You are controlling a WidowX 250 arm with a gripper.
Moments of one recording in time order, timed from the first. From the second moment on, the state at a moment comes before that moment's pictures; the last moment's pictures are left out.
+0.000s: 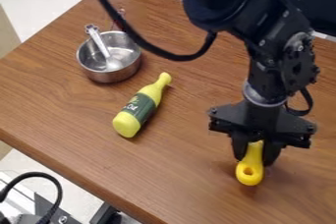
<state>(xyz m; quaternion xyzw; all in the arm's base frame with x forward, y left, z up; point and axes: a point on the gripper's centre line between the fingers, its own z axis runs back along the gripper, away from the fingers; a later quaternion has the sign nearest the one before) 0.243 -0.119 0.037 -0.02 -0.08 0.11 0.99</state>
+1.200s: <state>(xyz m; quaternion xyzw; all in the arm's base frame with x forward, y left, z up) 0.233 -0.136 0.017 -0.01 -0.04 0.10 0.99</state>
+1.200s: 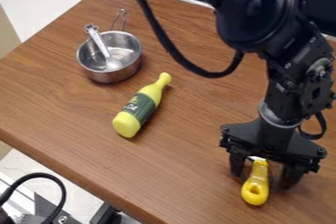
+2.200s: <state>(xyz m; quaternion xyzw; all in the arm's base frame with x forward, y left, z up) 0.249 -0.071 0.095 -0.03 -0.01 0.45 0.89</state>
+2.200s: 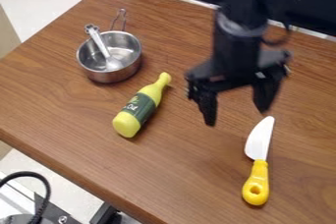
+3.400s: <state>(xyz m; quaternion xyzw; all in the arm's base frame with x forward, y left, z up) 0.300 0.062 0.093 -0.05 0.03 0.78 0.62</state>
